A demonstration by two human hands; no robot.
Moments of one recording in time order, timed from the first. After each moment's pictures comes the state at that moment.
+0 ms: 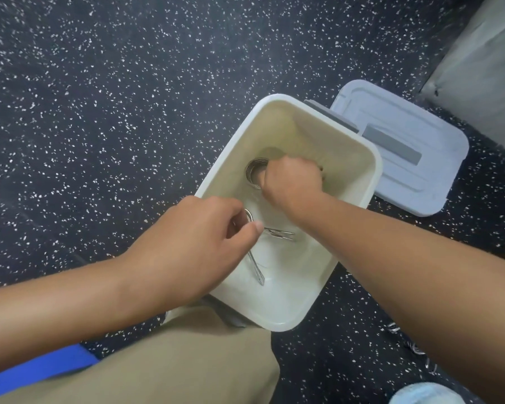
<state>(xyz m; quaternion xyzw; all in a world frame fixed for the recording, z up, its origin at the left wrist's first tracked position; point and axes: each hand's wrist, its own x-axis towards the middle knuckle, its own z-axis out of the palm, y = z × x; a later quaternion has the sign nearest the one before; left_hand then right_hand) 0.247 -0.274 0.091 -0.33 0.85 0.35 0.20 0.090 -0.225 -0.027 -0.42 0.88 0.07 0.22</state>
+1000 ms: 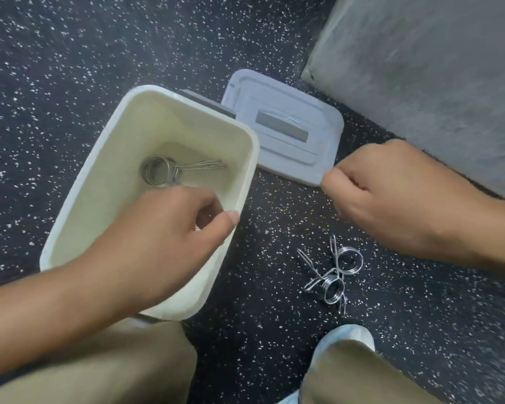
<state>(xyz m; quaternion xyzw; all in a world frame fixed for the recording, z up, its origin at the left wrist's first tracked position) 0.194 -0.210 0.100 -0.25 0.85 0.44 0.16 0.039 -0.040 0.172 -0.35 0.90 0.02 0.27</state>
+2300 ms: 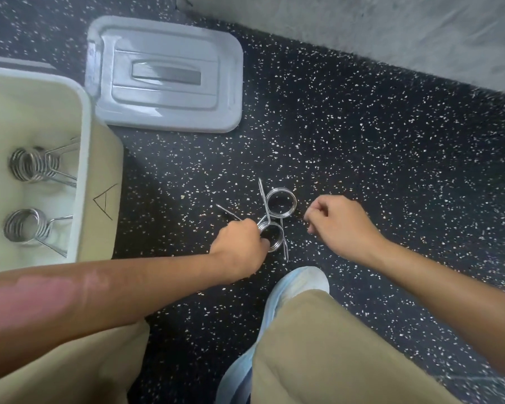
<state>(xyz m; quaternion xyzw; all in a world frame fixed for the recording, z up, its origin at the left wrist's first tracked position) 0.136 0.039 -0.048 -0.16 0.84 0.34 0.40 0.060 0.209 -0.004 0.01 0.91 -0.21 0.35</state>
